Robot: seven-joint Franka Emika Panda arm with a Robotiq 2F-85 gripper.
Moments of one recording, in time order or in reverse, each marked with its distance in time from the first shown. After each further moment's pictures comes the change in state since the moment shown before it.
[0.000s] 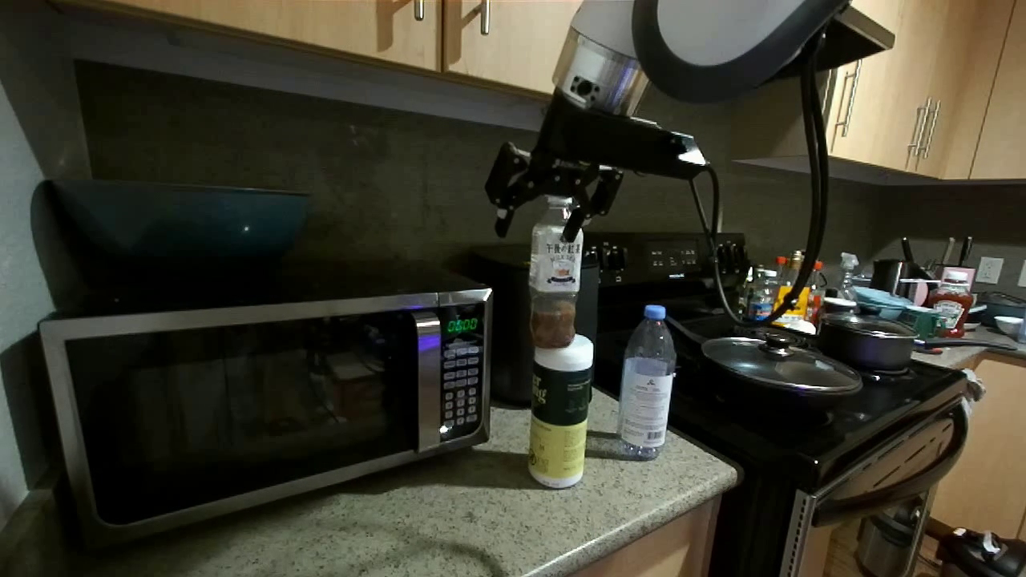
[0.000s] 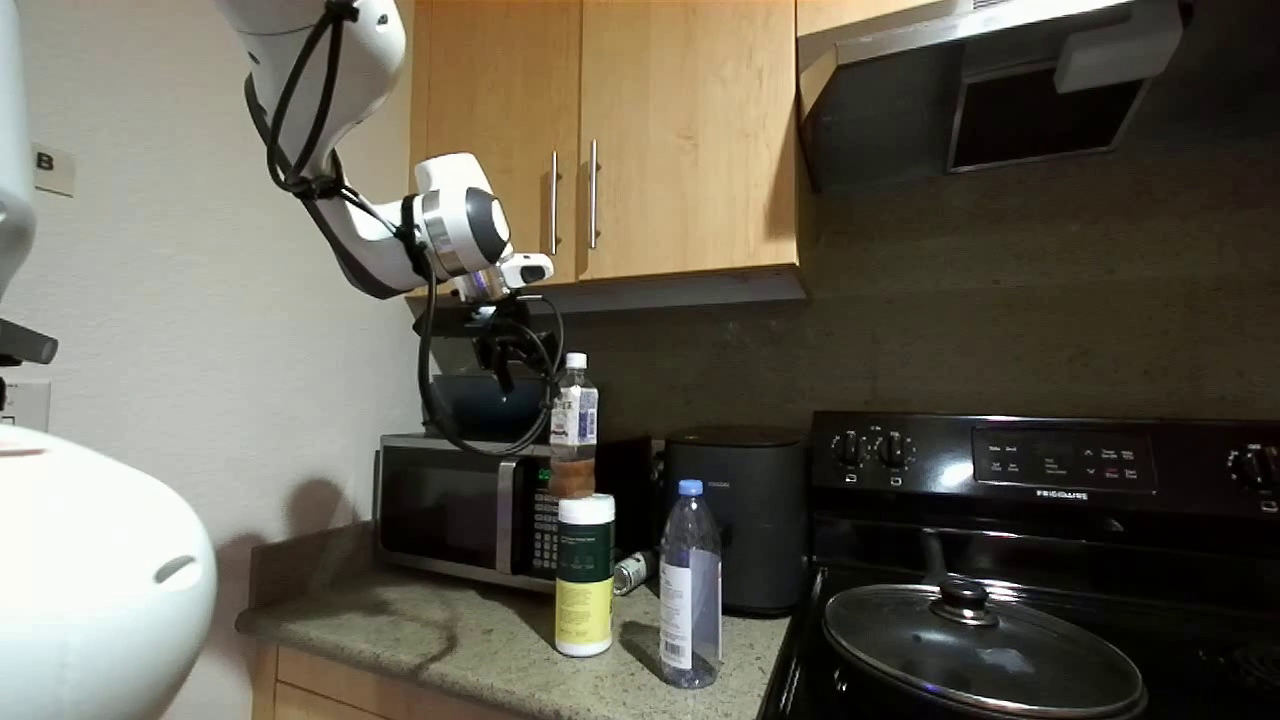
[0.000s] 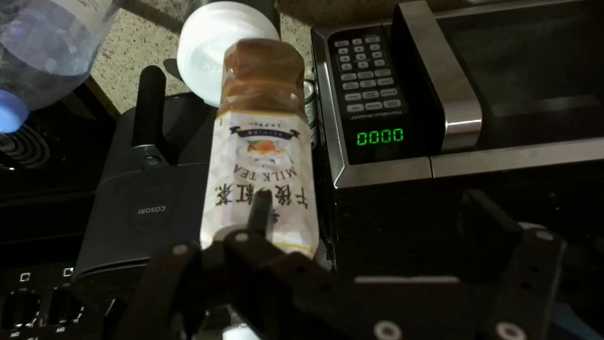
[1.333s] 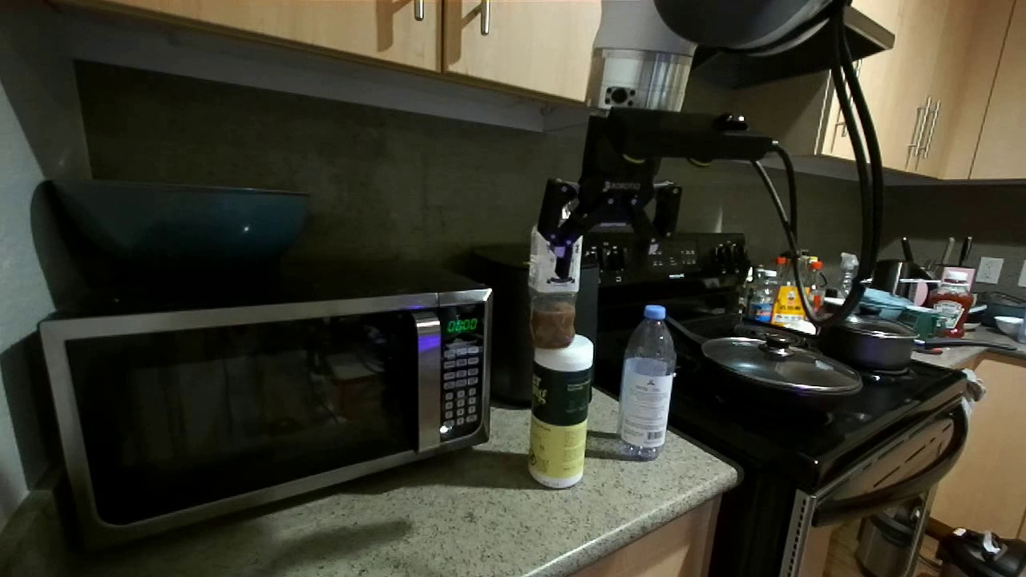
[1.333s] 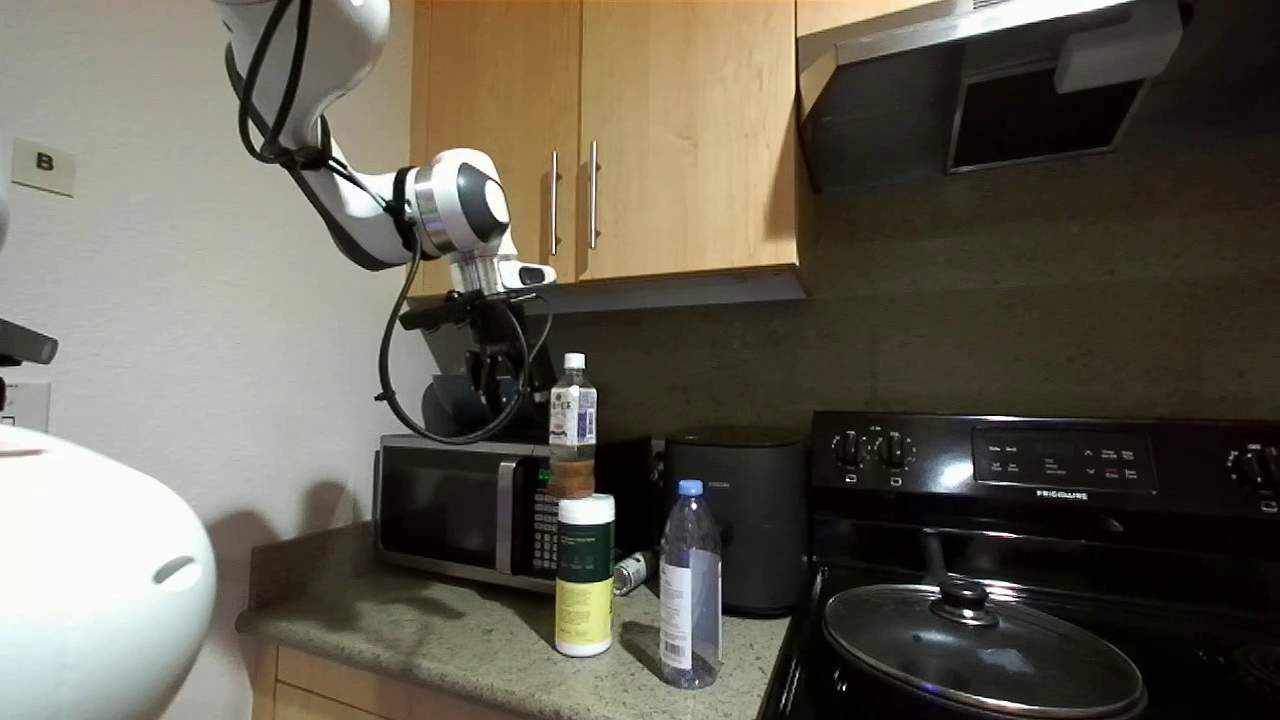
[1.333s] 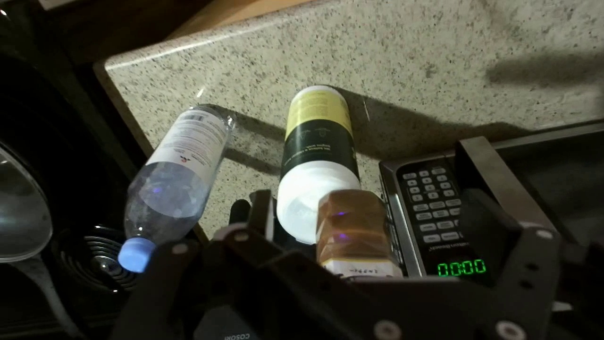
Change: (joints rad) arm -0.002 -0.059 -0.004 -0.002 0.113 -0.387 -0.009
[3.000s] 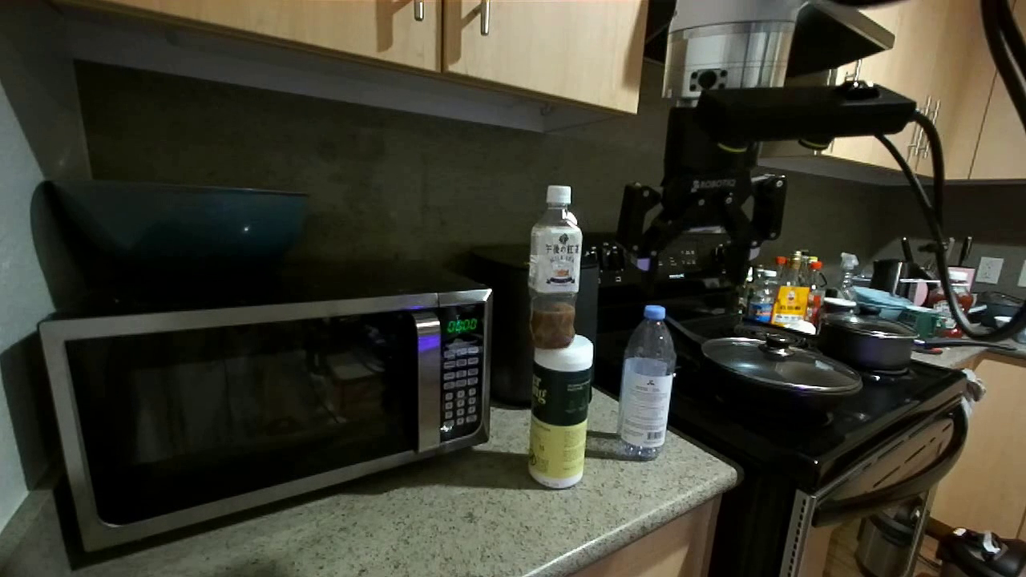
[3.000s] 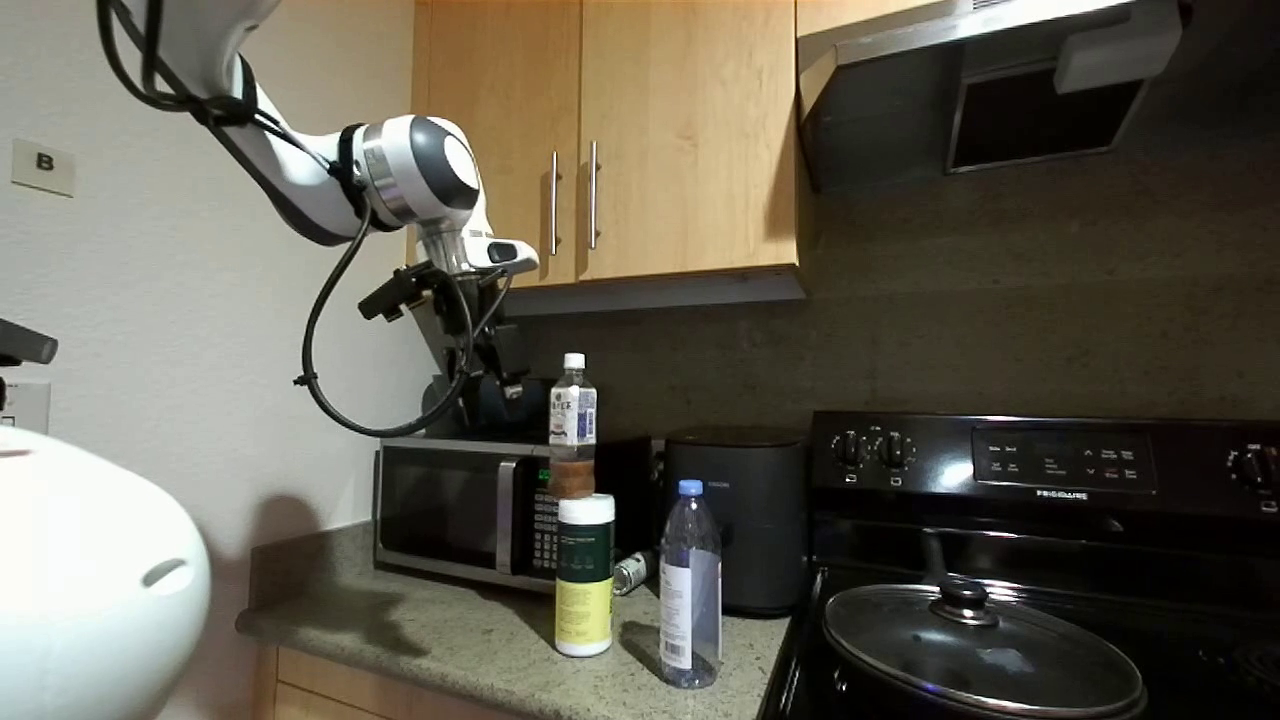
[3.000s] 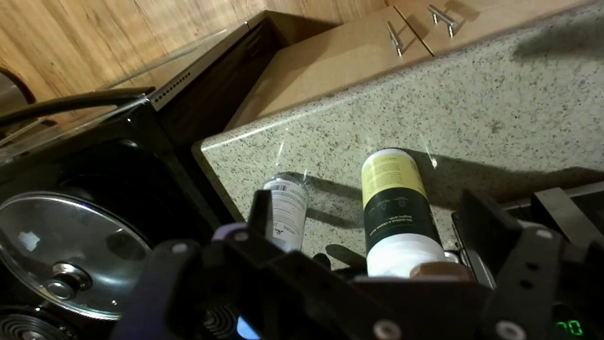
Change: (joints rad) arm -0.021 -0.221 0.020 -0.179 0.016 -0.150 0.100
